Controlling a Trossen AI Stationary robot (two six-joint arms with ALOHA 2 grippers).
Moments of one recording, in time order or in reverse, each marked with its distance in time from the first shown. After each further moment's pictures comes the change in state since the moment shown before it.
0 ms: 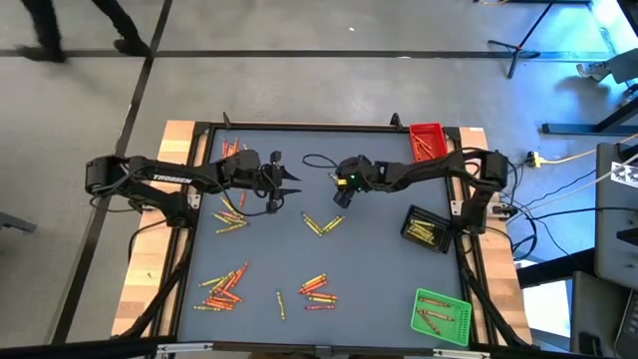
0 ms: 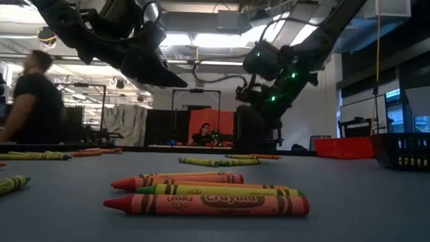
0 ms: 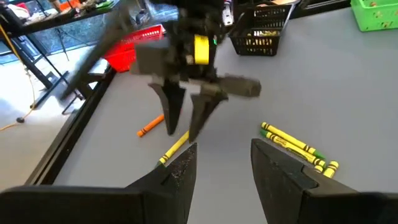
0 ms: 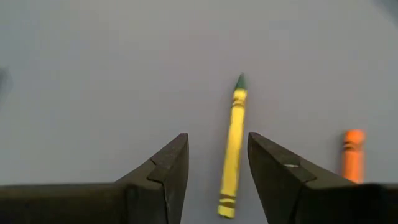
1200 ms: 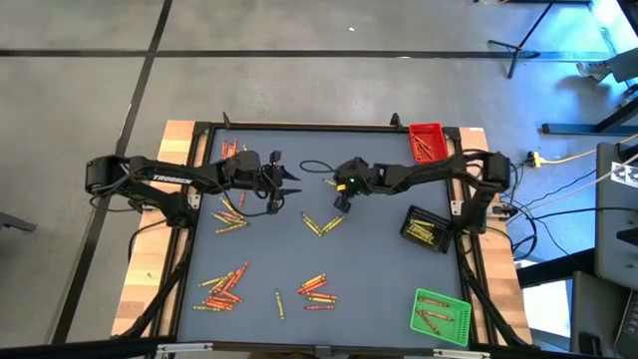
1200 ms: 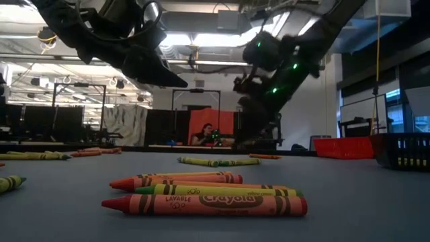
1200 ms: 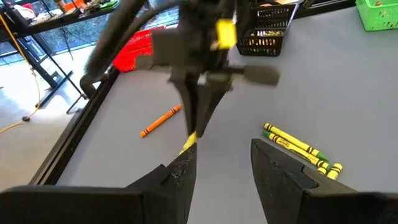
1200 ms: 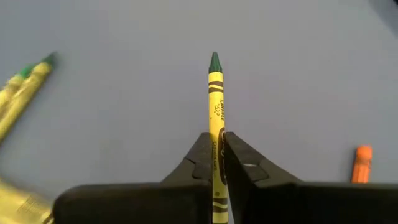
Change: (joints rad) left arm -0.008 0.001 0.000 0.003 -0.027 -0.002; right arm 0.052 -0.052 0.018 -0.064 -0.018 -0.082
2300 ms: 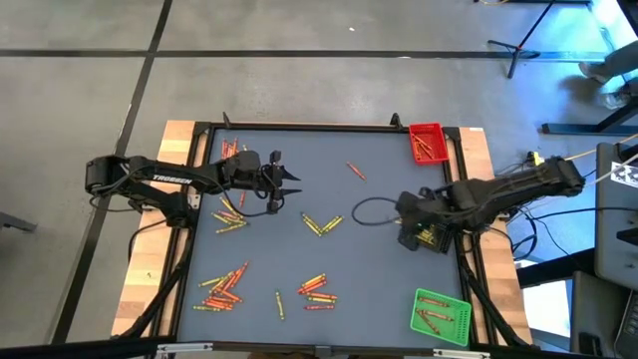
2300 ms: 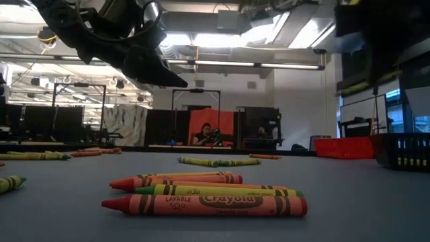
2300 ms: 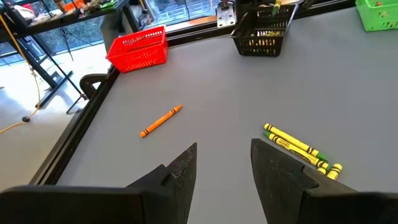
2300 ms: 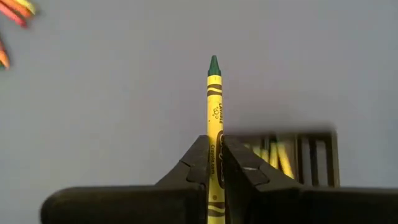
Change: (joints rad) left arm 0.000 0.000 0.000 0.001 0.000 0.000; right arm 0.469 -0.630 0.001 -1.035 -0.027 0.670
